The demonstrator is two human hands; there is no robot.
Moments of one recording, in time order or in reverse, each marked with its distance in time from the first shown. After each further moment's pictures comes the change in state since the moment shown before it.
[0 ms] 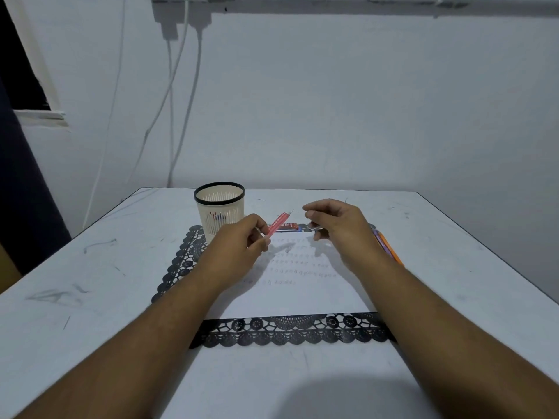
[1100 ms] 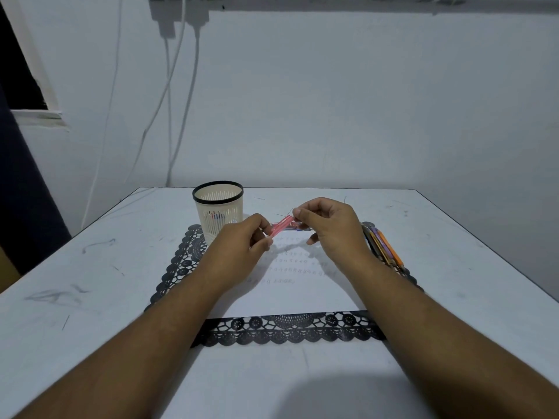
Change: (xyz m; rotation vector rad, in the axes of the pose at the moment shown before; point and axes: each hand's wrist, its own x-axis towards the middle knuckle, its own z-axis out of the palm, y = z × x) left_hand -0.001 0.001 0.003 0.065 -0.006 0.076; right_hand -0.012 -0.005 0.015 -0.099 0.013 -0.094
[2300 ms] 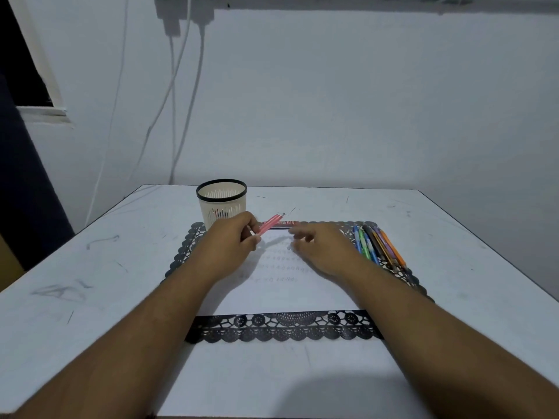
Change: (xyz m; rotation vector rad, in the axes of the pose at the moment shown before) left_hand 0.005 -0.015 -0.013 0.027 -0.020 -0.154; right_hand 0.005 0.038 0.005 -0.573 -0.275 0.084
